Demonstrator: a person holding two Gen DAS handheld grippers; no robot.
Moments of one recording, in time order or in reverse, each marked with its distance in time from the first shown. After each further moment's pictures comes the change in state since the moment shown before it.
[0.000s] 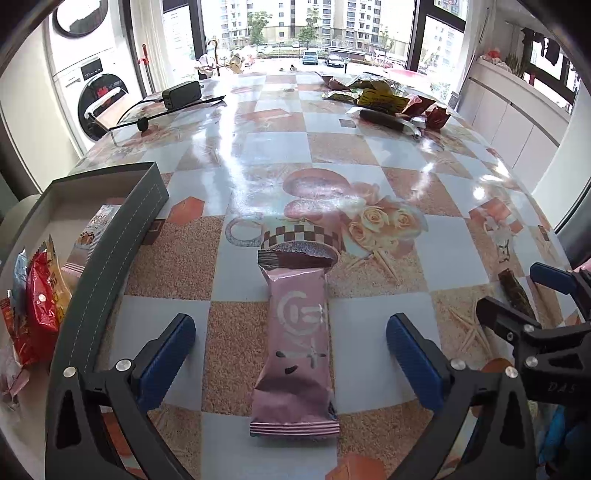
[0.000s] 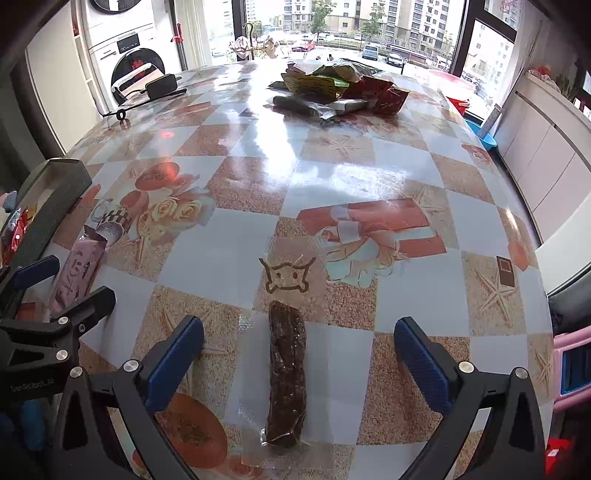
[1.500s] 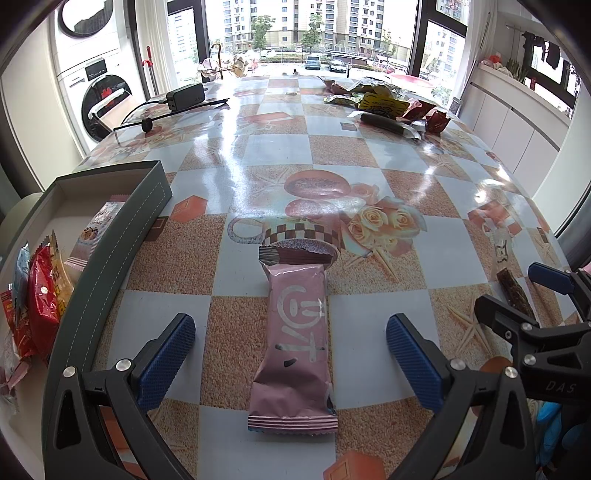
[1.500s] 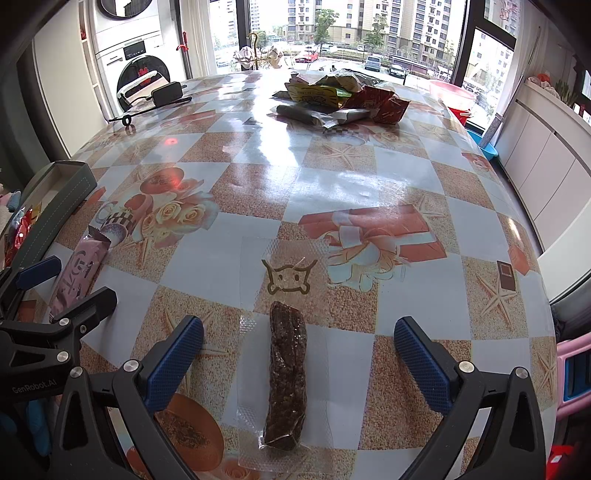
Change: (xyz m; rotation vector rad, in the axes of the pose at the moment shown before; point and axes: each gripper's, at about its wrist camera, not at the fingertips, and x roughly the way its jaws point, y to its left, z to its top) left arm -0.006 0.001 -0.004 -0.009 -0.016 0.004; right arm -0.001 0.000 -0.004 -0.011 -0.037 0.007
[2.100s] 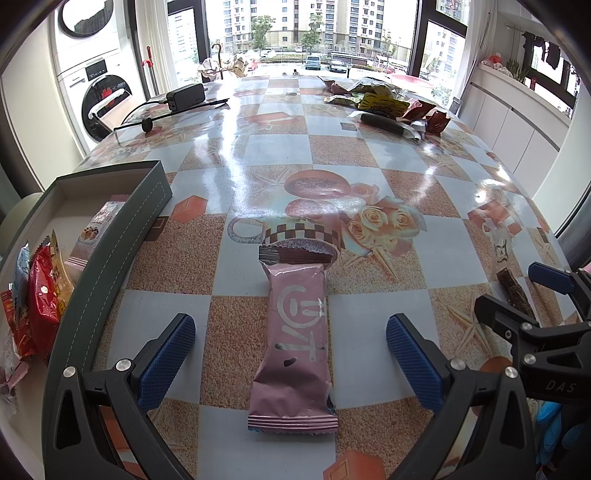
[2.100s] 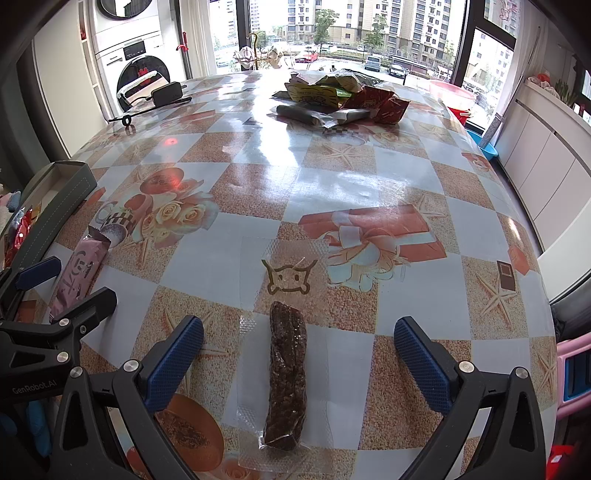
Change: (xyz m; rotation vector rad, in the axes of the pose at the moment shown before) left arm -0.001 0.000 0.000 0.000 -0.001 0.000; right arm 0.000 0.000 0.000 0.000 0.000 0.000
